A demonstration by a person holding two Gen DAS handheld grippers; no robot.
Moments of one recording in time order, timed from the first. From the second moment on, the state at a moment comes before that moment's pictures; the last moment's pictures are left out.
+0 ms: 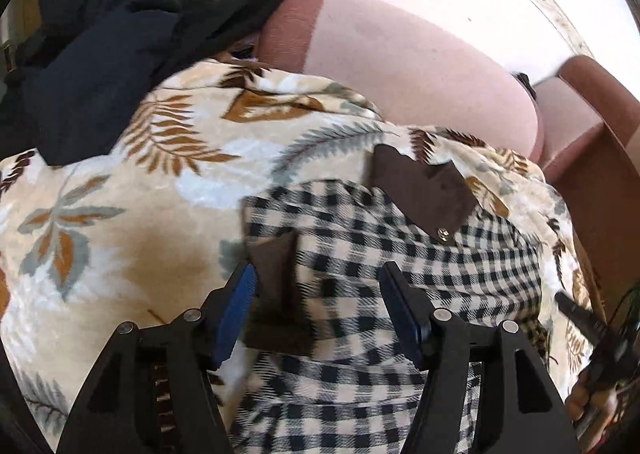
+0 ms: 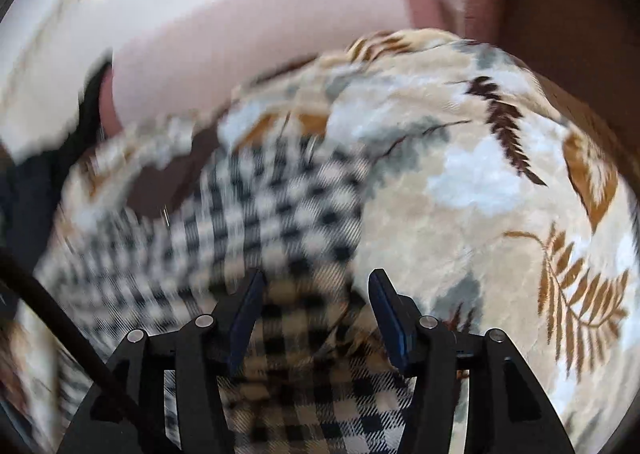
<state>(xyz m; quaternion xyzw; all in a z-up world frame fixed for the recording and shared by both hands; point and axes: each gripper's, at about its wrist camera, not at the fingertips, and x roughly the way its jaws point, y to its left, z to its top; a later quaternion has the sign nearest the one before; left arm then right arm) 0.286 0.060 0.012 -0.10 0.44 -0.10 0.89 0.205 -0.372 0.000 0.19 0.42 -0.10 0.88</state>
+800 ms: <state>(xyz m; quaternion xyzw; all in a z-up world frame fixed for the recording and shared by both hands) 0.233 0.056 -0.015 -0.08 0.47 -0.10 0.88 0.193 -0.417 0.001 0.24 0.43 -0.10 0.87</state>
